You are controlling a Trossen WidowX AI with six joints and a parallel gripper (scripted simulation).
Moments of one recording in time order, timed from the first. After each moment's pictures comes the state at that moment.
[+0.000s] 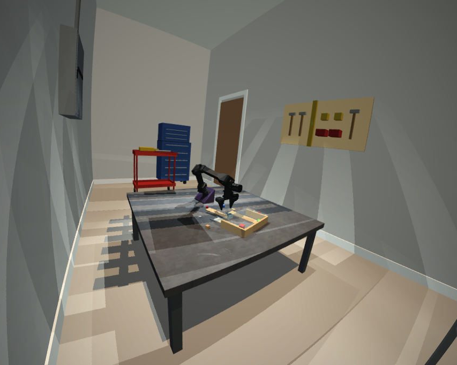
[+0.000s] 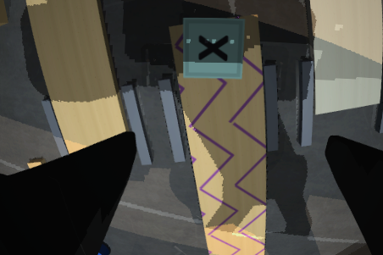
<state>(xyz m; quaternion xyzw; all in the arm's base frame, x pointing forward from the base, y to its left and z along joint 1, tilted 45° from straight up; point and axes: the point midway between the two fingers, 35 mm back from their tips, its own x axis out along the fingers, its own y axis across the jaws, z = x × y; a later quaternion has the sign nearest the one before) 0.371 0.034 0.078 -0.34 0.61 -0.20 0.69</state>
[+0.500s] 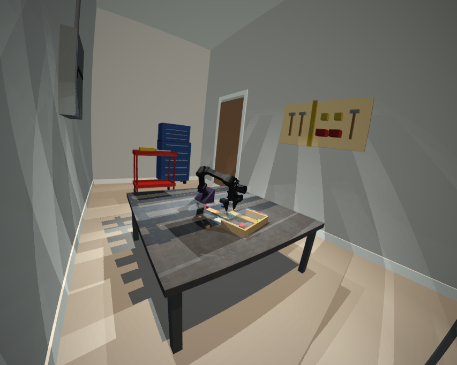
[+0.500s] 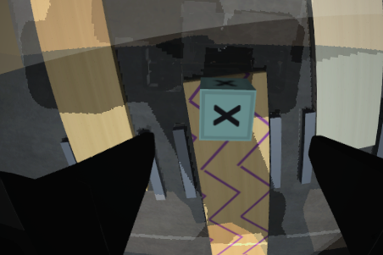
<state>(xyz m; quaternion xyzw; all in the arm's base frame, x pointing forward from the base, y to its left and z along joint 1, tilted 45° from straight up) 0.405 0.049 0.074 -0.33 0.61 -0.21 0.69</state>
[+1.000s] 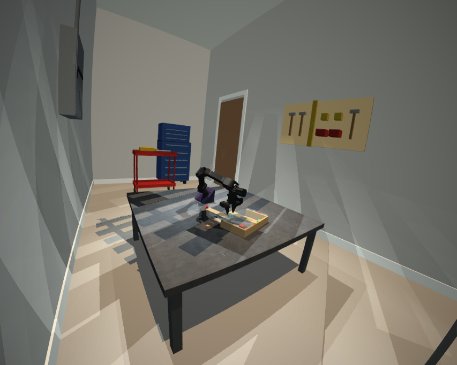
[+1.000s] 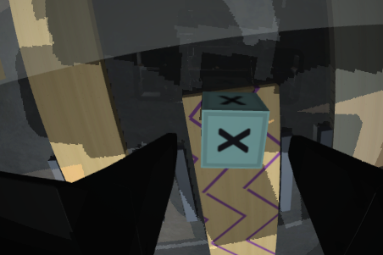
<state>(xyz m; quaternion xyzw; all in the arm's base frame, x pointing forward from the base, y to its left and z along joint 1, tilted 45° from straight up) 0.412 0.034 0.058 -0.33 0.61 -0.20 0.69</state>
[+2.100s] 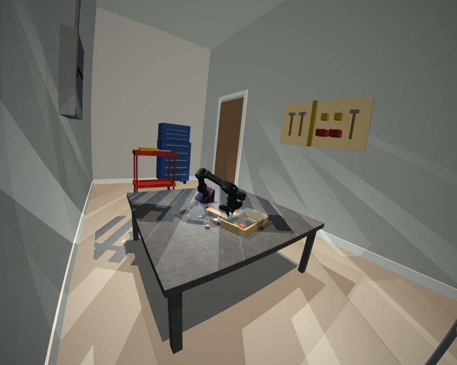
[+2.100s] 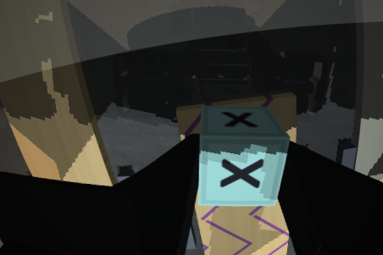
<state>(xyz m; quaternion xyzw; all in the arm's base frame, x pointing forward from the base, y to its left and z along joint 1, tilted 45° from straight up) 0.414 0.015 0.039 -0.33 0.61 -0.21 0.69</state>
